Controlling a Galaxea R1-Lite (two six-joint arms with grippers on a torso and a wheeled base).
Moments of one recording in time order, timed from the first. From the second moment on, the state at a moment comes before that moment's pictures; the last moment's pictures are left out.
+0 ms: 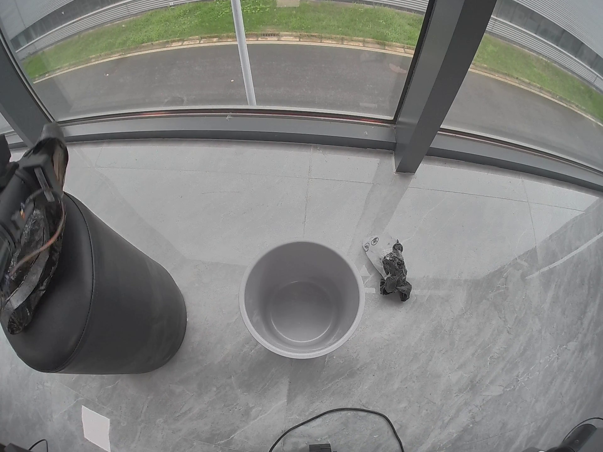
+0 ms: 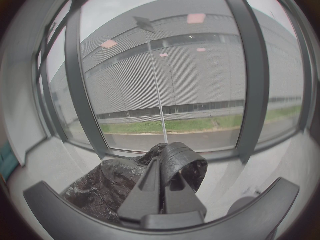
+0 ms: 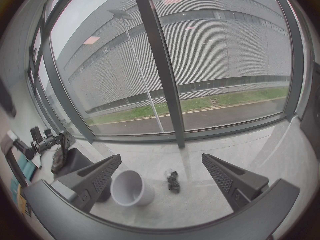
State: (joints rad) left arm -0.23 1.24 -0.63 -0.87 0.34 0.17; right arm 0.14 0.65 -0.55 -0.17 0.06 0.21
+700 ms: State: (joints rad) left arm -0.38 1.21 -1.25 -0.12 -0.01 -0.87; right arm 0.60 1.29 -0.88 -0.32 -0.04 0.40
